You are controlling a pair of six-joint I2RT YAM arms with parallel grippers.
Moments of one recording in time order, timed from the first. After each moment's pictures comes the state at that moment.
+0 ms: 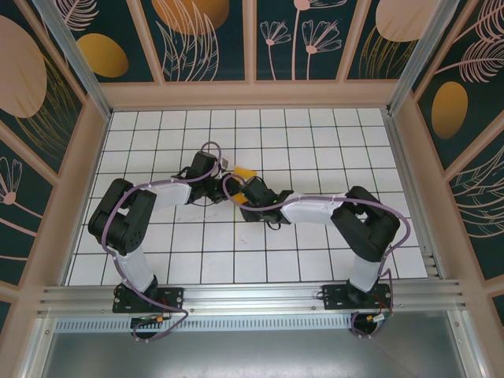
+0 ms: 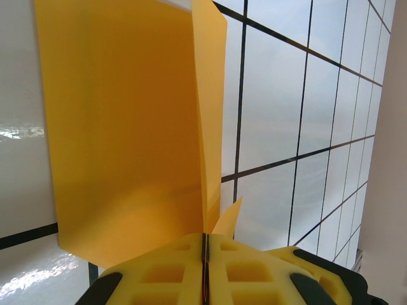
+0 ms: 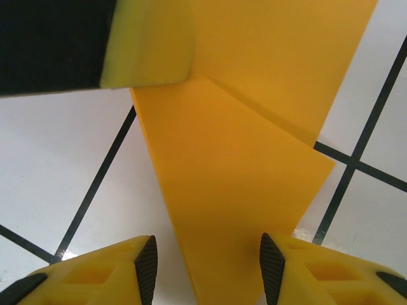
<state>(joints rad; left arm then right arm) -0.46 1.80 0.91 0.04 0.54 -0.84 0.92 1.79 0.99 -0.20 0.17 0.37</state>
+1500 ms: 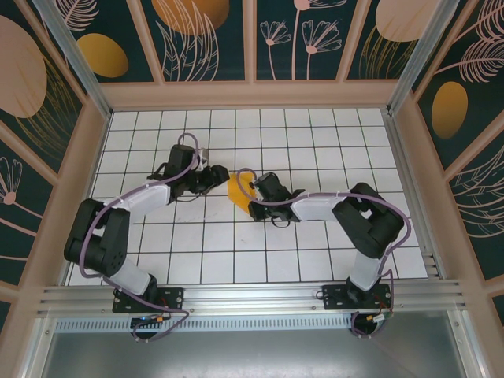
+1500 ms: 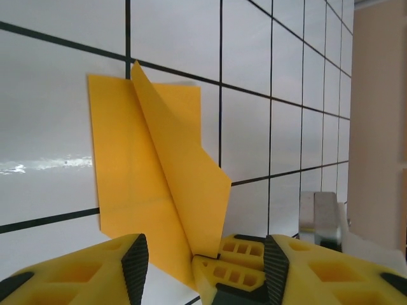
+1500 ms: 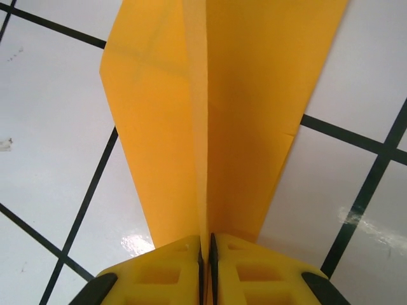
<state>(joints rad) -0.35 1.60 0.87 -0.04 0.54 -0.79 0.79 1.78 0.87 -0.02 -0.13 0.42</state>
